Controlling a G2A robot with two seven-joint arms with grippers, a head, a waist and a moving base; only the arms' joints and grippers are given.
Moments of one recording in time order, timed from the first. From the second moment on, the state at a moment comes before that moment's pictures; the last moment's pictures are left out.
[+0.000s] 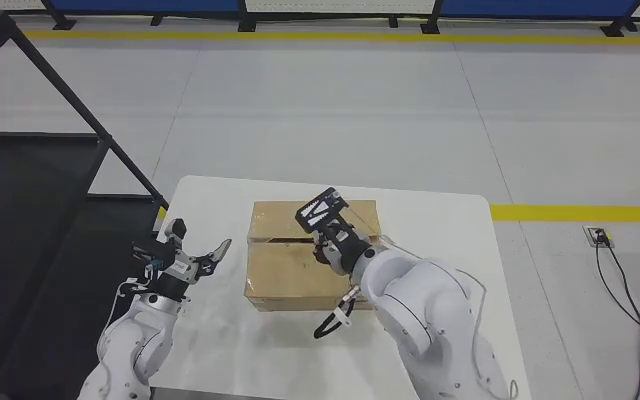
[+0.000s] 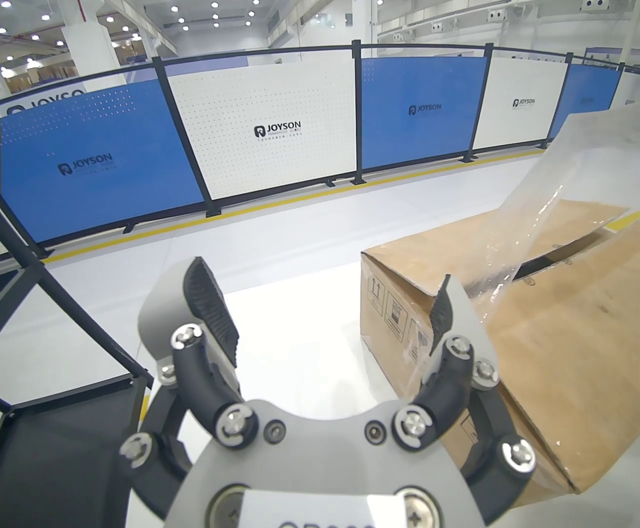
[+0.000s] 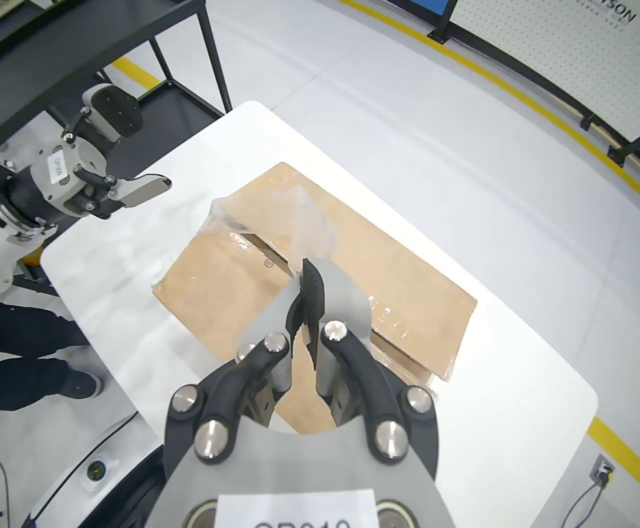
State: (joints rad) left arm 1.21 -1.16 -1.55 -1.48 1.34 -0.36 0.31; right arm -0.88 -1.62 1.14 -1.89 -1.36 -0.20 1.11
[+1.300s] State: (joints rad) left arm 1.03 -1.17 -1.40 -1.45 1.48 -0.43 0.28; right arm -0.77 -1.61 1.28 -1.84 -0.78 0.02 1.37
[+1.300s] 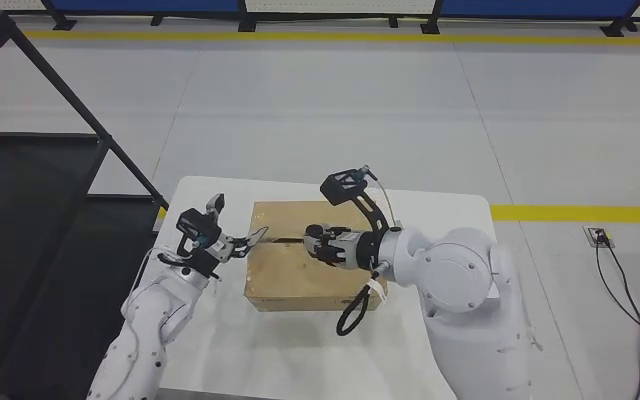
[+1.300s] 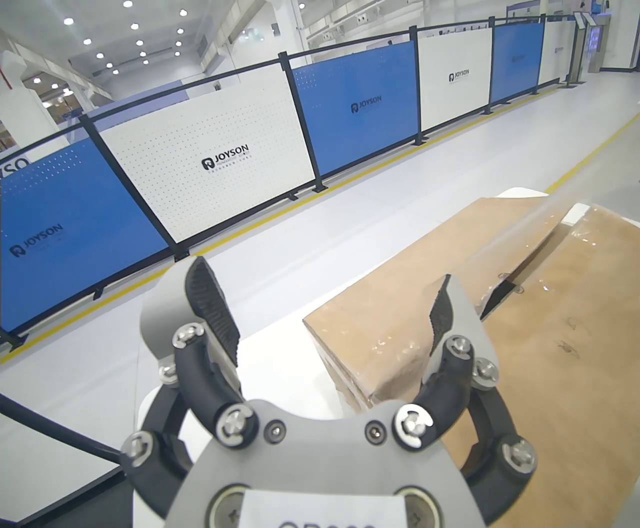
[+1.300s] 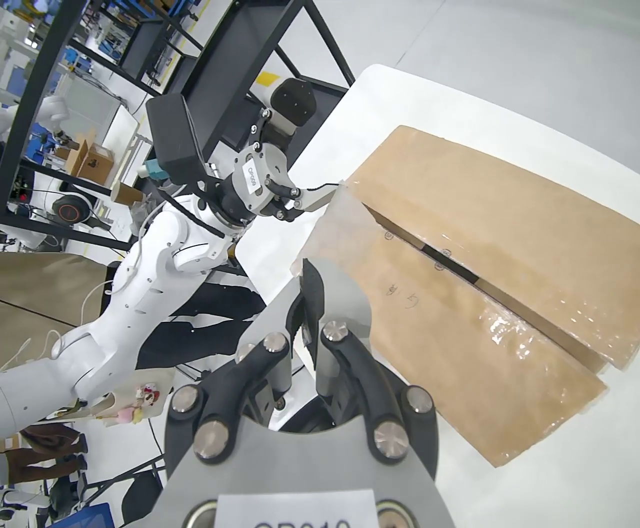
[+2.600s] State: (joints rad) left arm 0.99 -1.17 -1.35 -1.40 1.52 -0.42 0.25; right arm -0.72 -1.57 1.32 -1.72 -0.48 0.33 1.39
